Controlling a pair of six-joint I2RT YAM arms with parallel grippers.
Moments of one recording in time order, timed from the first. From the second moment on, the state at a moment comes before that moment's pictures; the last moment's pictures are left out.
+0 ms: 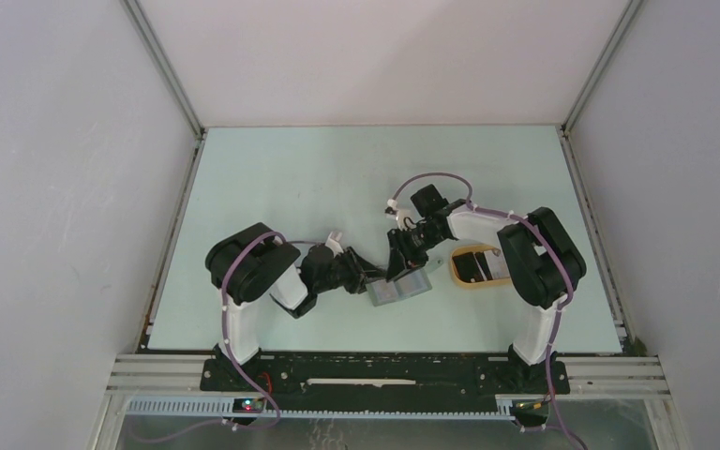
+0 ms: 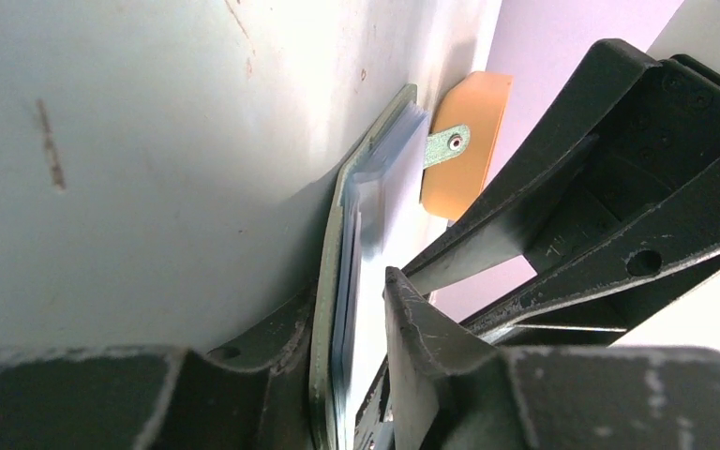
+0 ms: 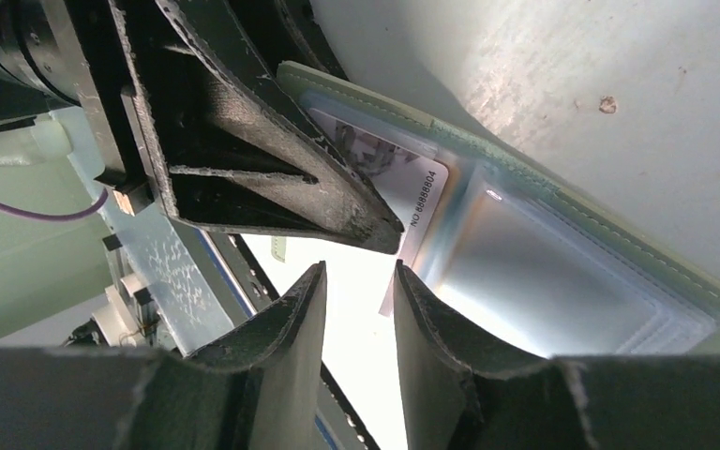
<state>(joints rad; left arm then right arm) -0.66 1.96 0.40 1.16 0.37 -1.39 0.53 1.87 1.10 -0.45 -0.78 0.17</state>
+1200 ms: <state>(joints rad) -0.57 0.60 0.33 0.24 -0.10 -0.76 -0.17 1.44 1.08 -0.85 -0.87 -0.34</state>
